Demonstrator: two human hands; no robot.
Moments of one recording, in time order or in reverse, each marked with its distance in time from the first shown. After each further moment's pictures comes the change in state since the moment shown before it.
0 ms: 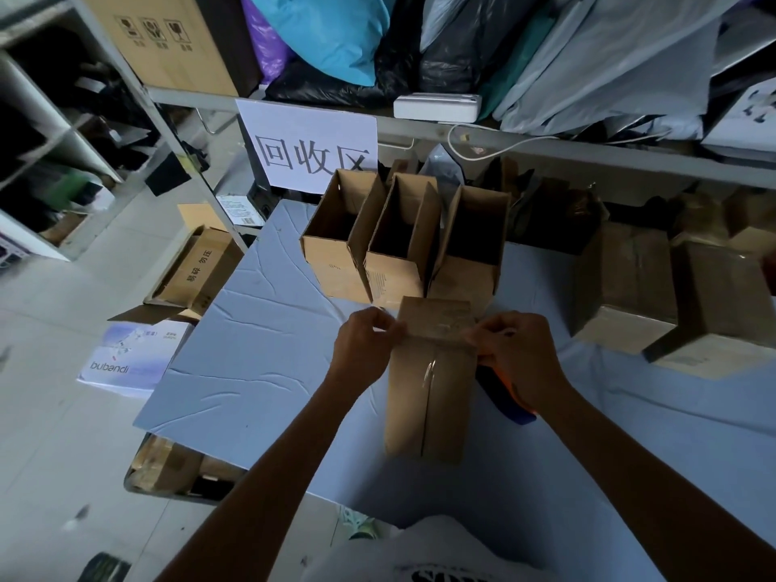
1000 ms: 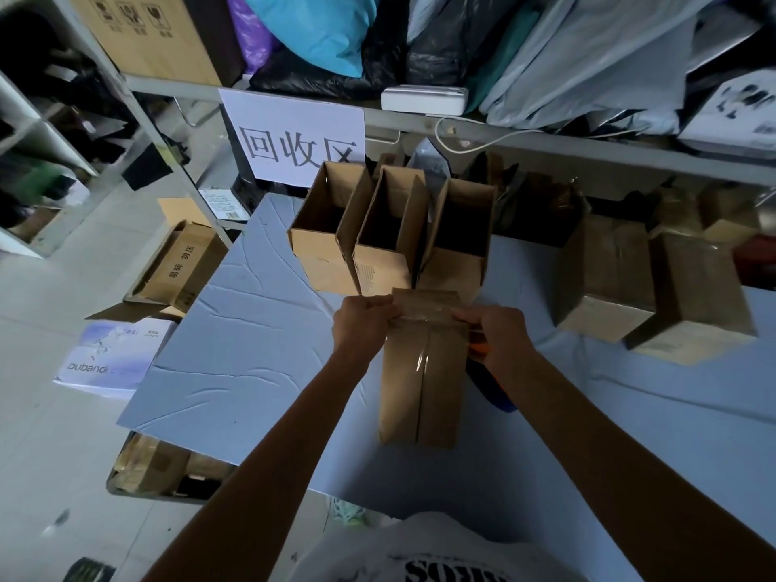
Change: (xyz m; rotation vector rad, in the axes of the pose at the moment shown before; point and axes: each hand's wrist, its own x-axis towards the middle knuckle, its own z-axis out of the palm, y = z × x) left_hand 0.011 0.013 0.010 -0.329 0.055 -0.305; right_hand 0.009 -0.021 0.017 0.321 0.113 0.497
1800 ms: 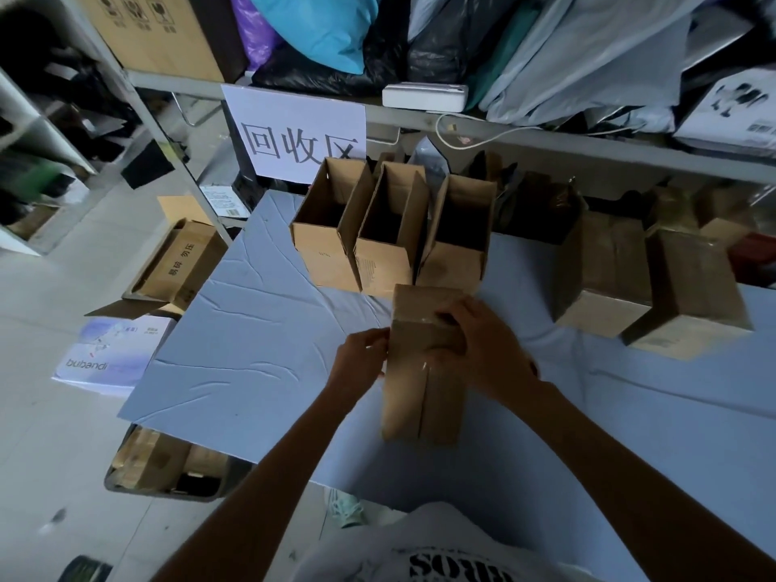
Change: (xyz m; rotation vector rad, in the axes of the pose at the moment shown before) left_hand -0.004 -0.065 -0.008 0.078 -0.213 0.003; right_hand 0.003 0.041 -0.020 -1.153 -0.175 -1.094
